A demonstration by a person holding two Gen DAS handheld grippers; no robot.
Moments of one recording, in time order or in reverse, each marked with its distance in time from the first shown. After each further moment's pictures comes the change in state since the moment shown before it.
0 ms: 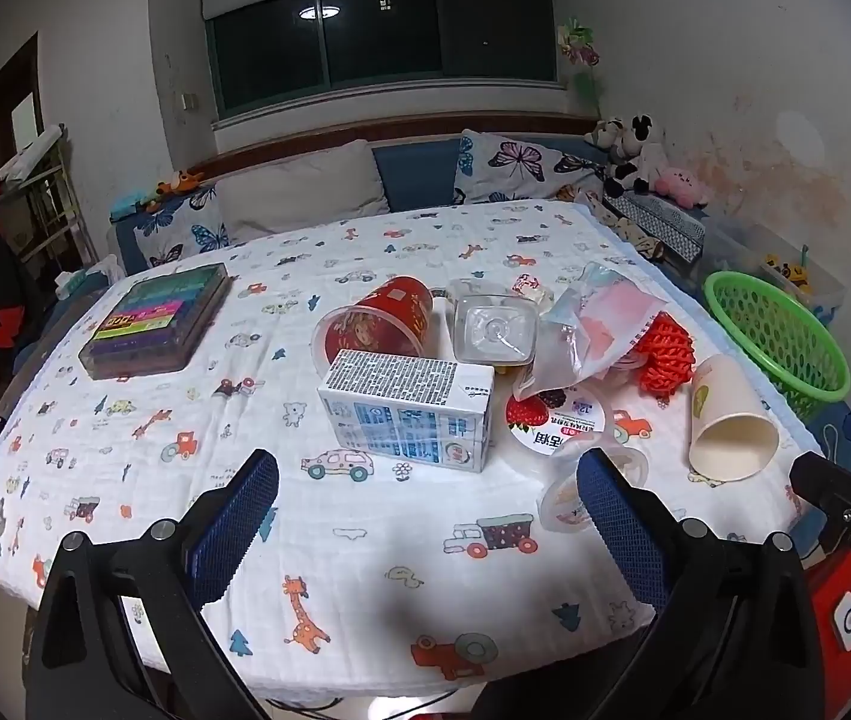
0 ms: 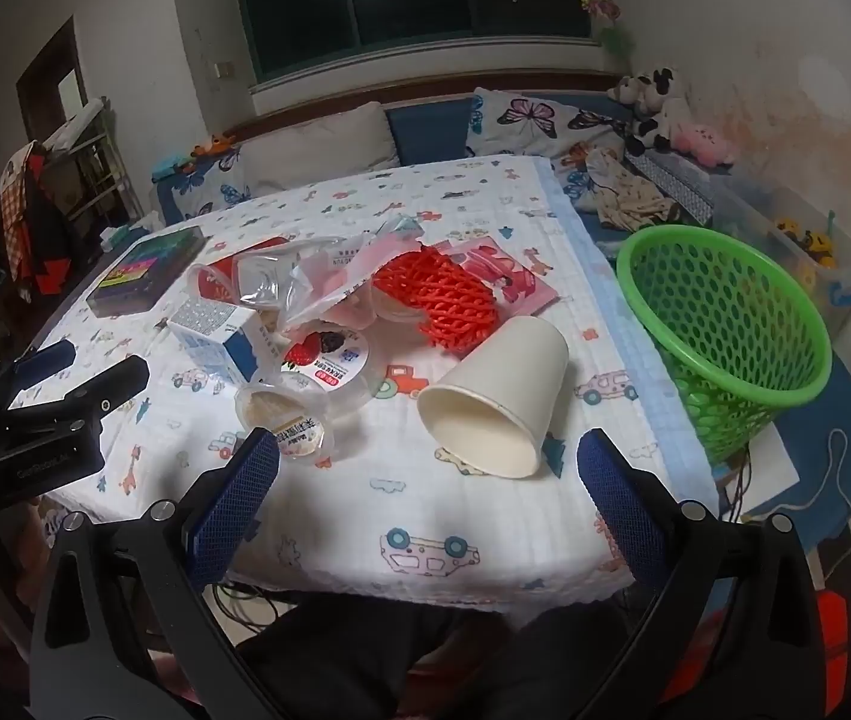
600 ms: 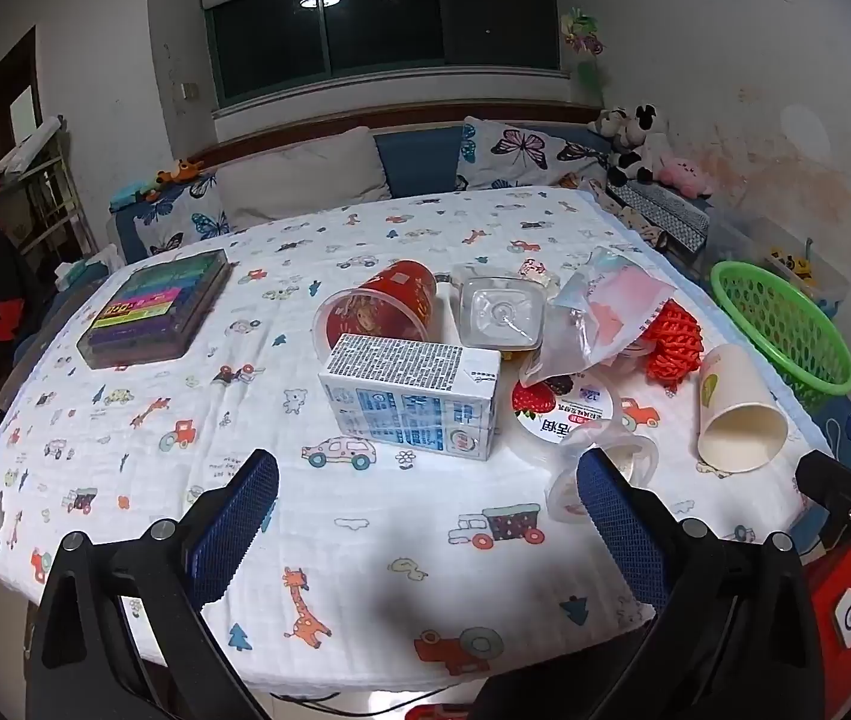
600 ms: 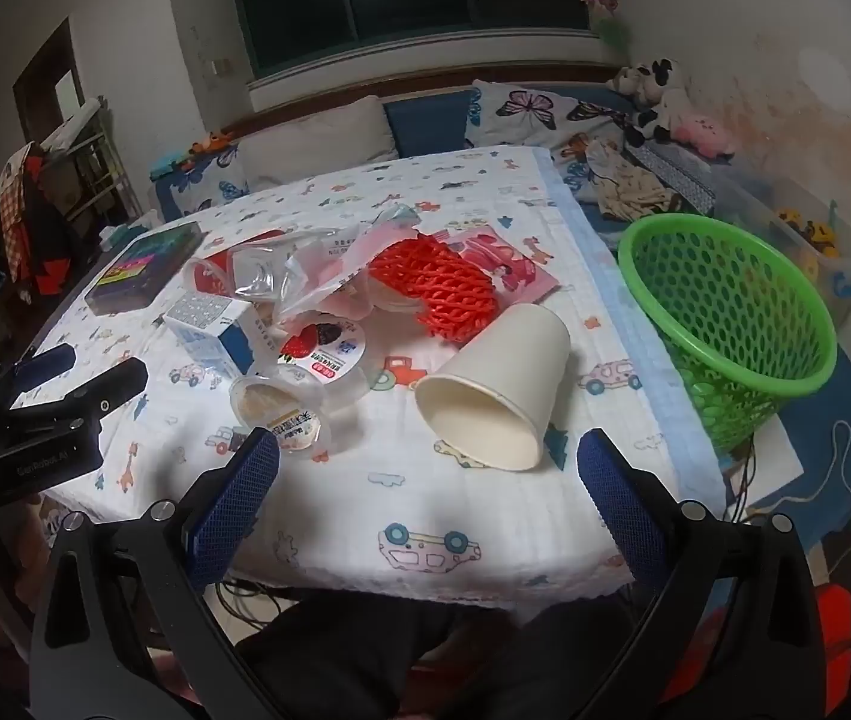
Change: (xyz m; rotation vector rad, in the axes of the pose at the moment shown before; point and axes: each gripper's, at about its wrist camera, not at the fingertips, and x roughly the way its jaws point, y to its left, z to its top) left arm 0.008 0.001 -0.004 0.001 0.031 0.007; right arm 0.007 -0.002 -0.003 0.019 0.022 0.015
